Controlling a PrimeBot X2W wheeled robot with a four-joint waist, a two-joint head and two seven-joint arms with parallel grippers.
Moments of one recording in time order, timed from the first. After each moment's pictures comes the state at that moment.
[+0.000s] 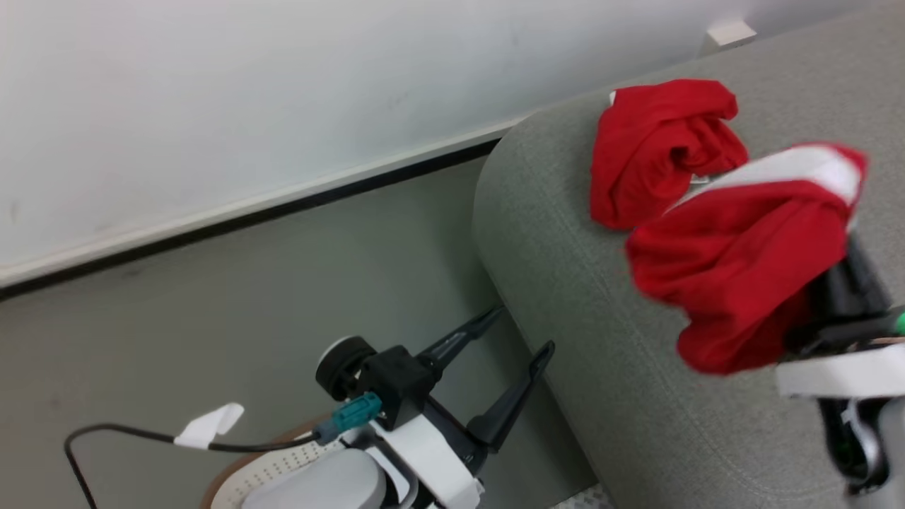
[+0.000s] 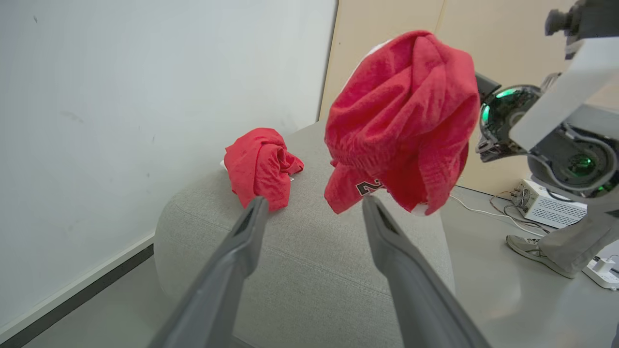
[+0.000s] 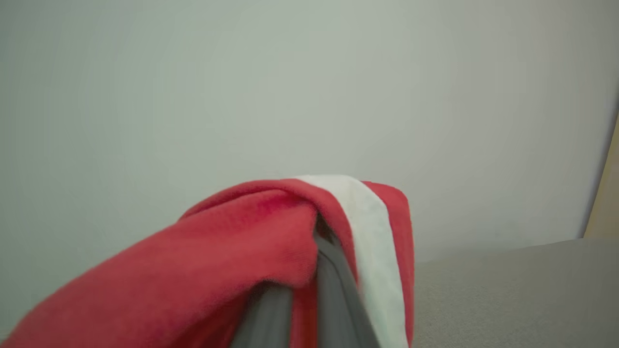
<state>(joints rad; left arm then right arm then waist) -0.59 0.35 -0.99 0.08 -0.61 0.07 -0.26 -0.34 -0.19 0.09 0.10 0.38 0.13 -0.23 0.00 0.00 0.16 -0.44</state>
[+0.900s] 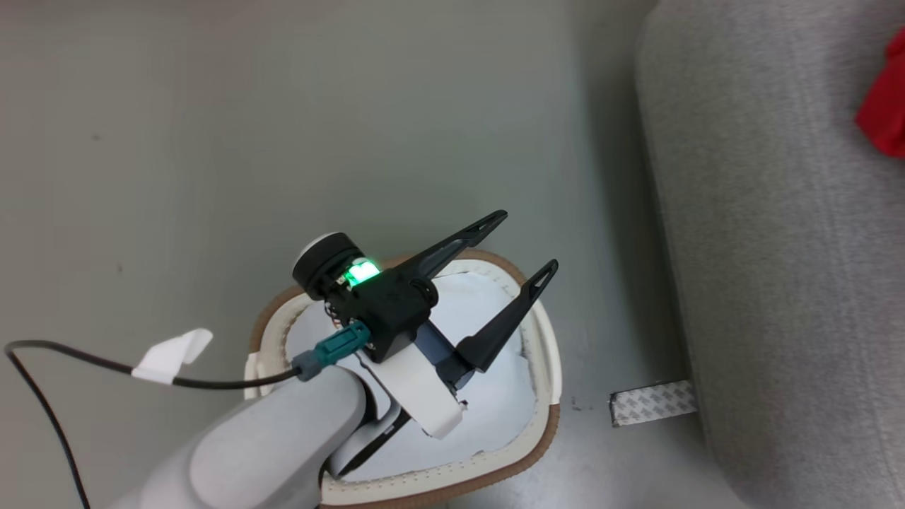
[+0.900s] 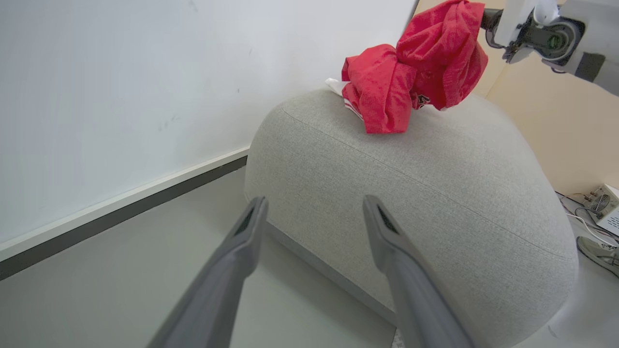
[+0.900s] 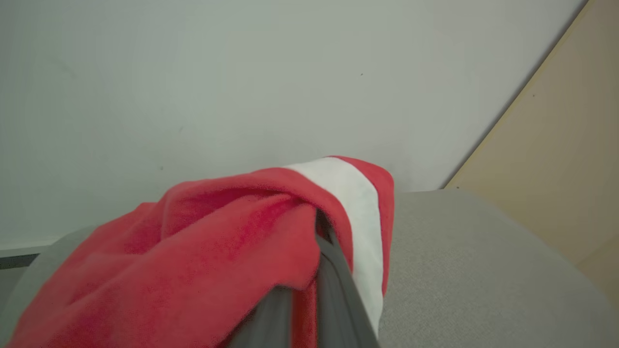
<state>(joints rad) -0.79 0.41 -0.98 0.05 -0.52 0.01 -0.23 -0.76 -0.39 -0.47 0.33 0.11 0.13 0.06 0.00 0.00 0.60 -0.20</state>
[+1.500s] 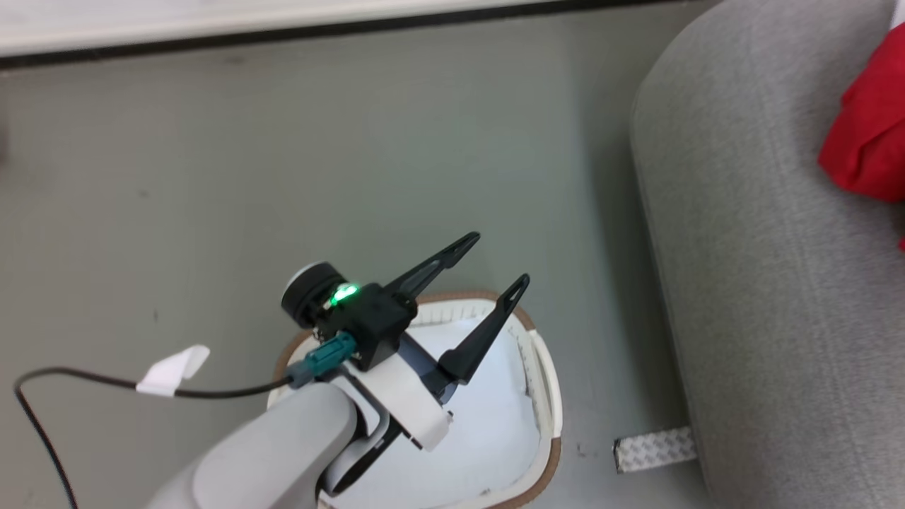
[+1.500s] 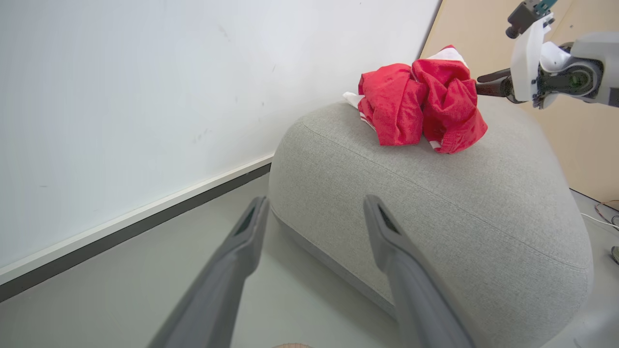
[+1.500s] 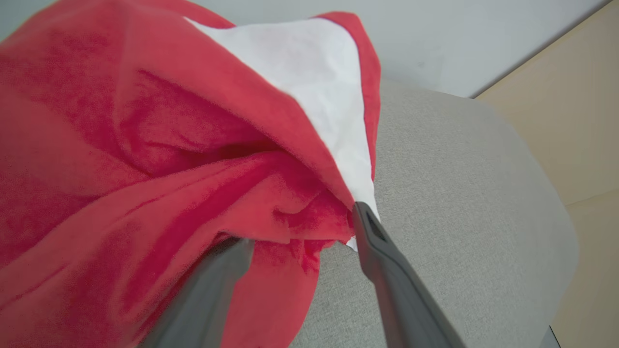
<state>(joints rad) -0.73 0.39 -0.94 0.13 -0.53 0.01 -0.26 -0.75 -0.47 -0.28 0.65 0.02 0.13 0.28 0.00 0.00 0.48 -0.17</state>
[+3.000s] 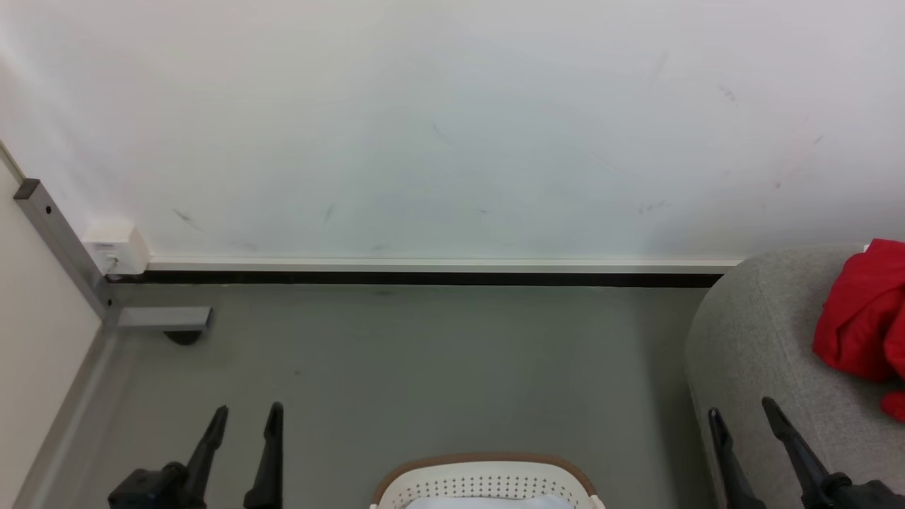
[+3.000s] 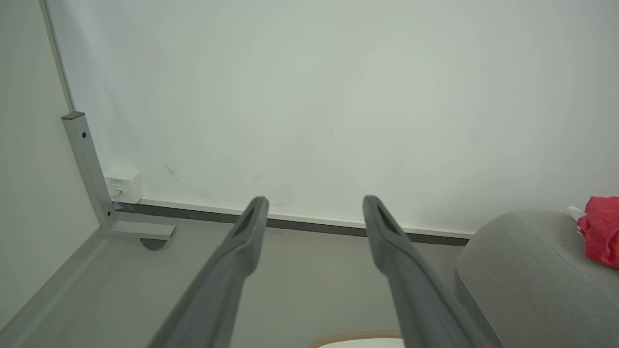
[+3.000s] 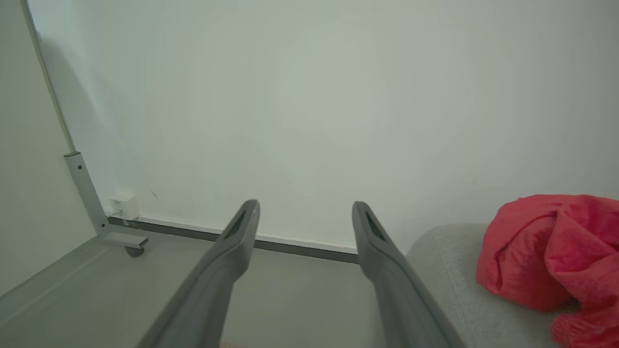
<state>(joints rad) 0.01 0.33 -0.29 0.07 -0.51 0.16 -0.26 0.05 -0.15 0.11 0.09 0.26 0.13 -0.23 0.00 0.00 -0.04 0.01</state>
